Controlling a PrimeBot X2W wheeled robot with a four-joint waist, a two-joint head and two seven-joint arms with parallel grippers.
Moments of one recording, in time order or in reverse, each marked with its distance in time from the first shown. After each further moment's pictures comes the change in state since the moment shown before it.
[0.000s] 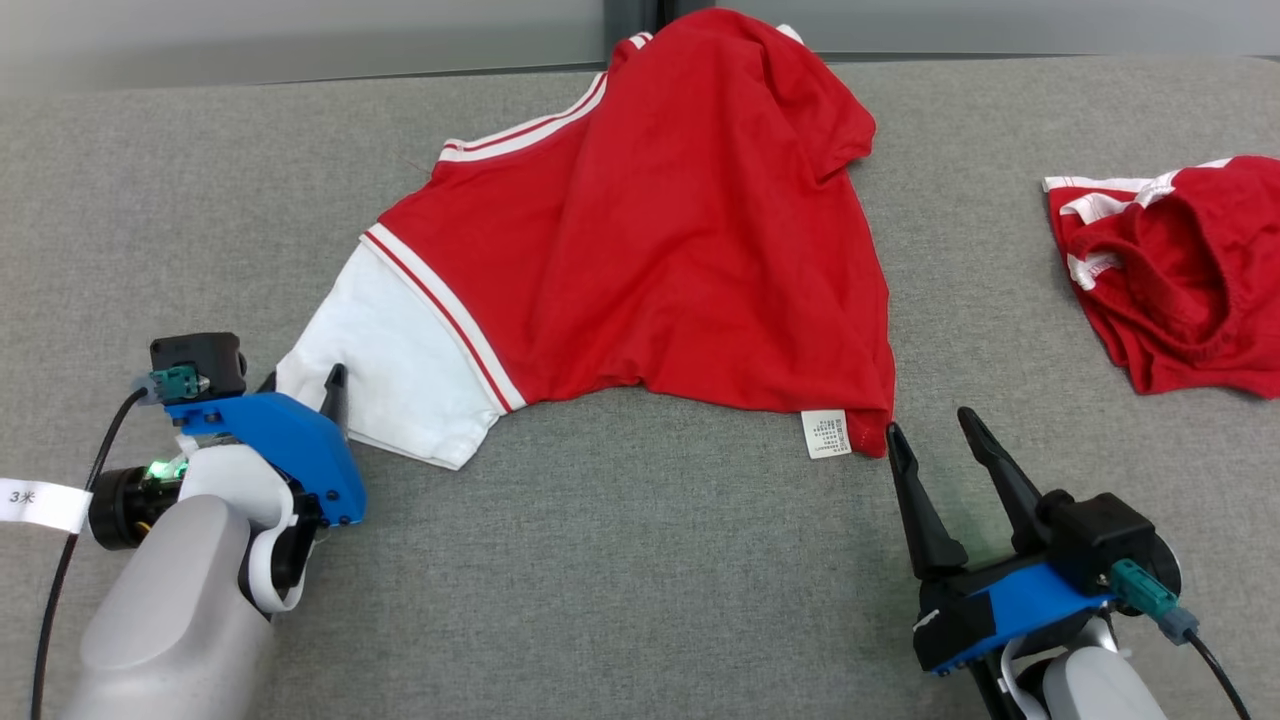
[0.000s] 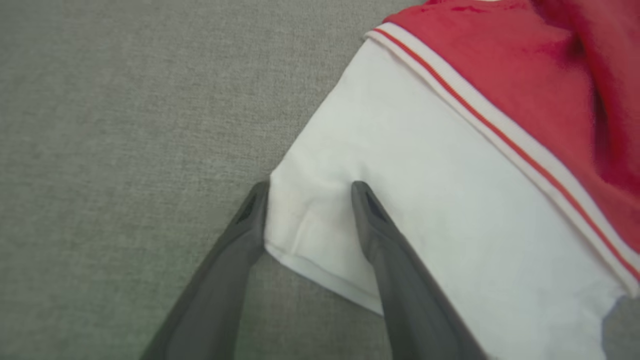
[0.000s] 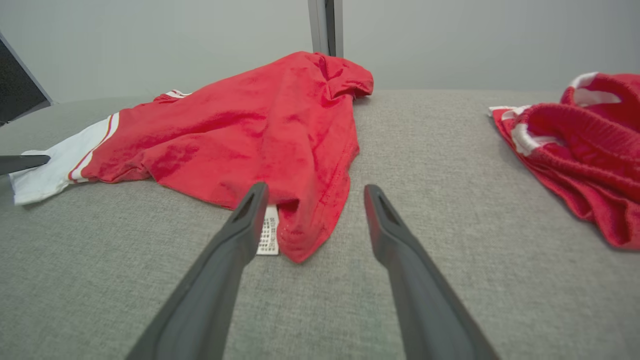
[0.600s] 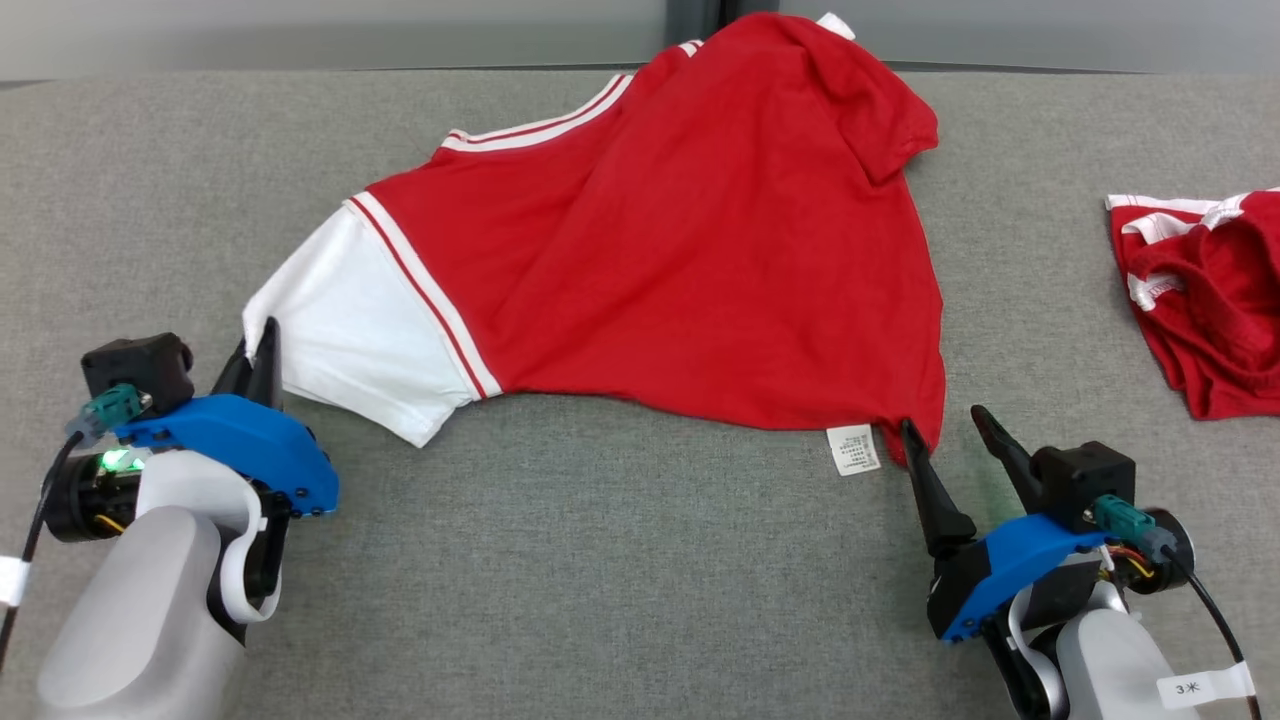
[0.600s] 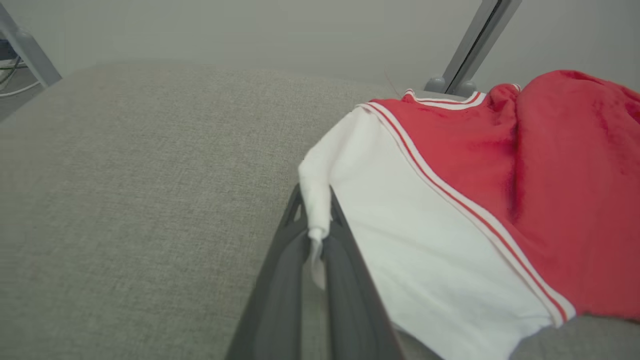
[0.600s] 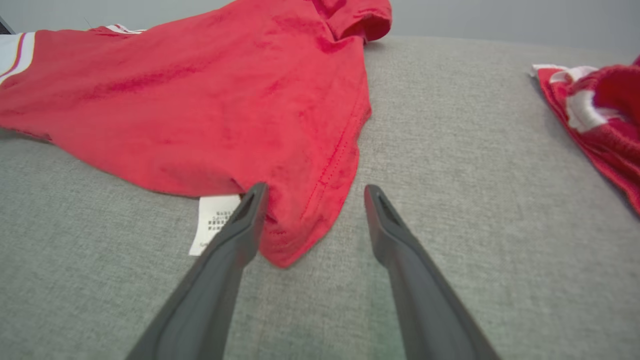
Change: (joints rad) left arm 0.077 0.053 0.042 -0.197 0.016 0.061 -0.164; right arm -0.078 0.000 -0.071 0.091 -0.042 0.000 0.180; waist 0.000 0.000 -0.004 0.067
